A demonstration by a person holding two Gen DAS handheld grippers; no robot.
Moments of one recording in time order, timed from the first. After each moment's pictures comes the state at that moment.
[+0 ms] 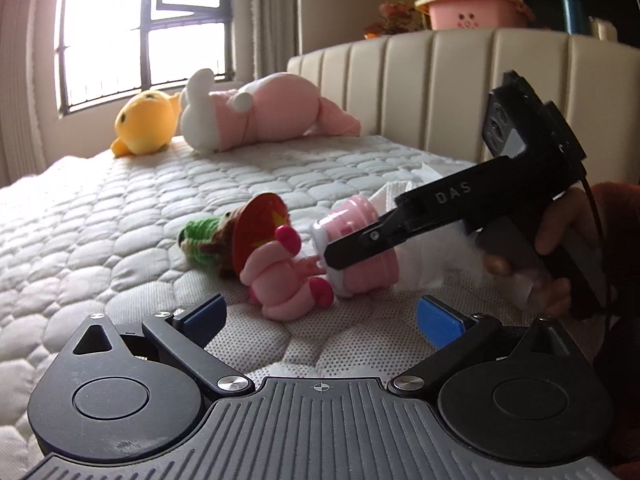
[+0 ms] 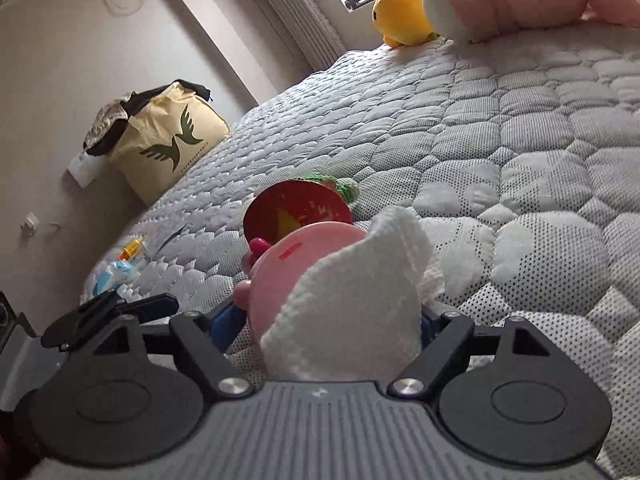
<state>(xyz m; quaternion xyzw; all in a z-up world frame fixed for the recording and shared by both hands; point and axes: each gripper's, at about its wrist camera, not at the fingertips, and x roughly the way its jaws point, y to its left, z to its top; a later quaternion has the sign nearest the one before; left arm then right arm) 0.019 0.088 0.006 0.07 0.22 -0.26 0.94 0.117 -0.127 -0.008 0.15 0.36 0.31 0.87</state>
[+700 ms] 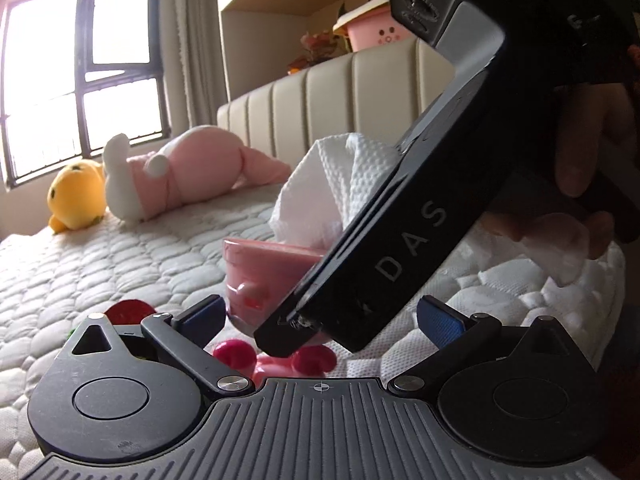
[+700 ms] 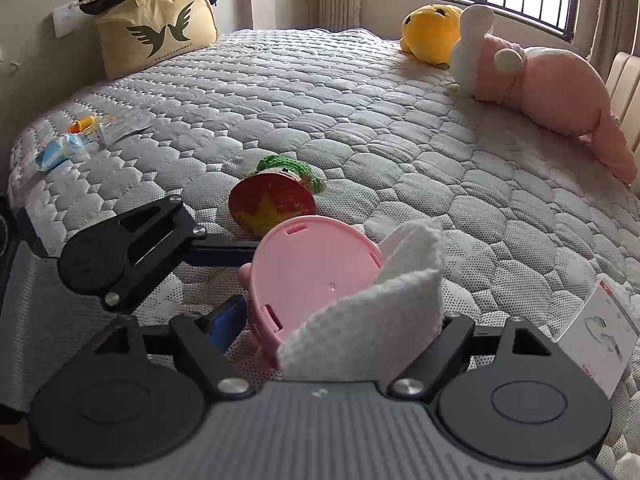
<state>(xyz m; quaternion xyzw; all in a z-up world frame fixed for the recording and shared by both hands) 0.033 -0.012 0.002 0.13 0.14 -0.33 0.92 0.077 -0.113 0.064 -0.10 0.38 0.26 0.88</state>
